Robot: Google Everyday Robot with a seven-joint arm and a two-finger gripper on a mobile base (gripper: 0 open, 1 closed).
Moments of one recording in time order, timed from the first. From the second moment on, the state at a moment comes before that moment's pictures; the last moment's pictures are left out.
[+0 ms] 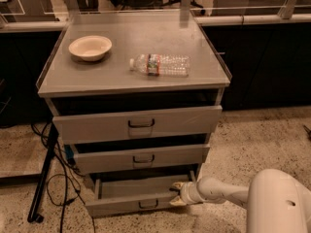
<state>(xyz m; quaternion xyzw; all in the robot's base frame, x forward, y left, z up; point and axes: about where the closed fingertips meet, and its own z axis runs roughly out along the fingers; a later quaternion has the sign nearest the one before) 0.568 -0.108 0.183 -0.62 0.71 0.12 0.30</state>
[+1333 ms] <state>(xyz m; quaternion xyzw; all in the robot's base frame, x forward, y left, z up) 0.528 -0.124 0.176 -0.62 0.71 0.13 0.31</state>
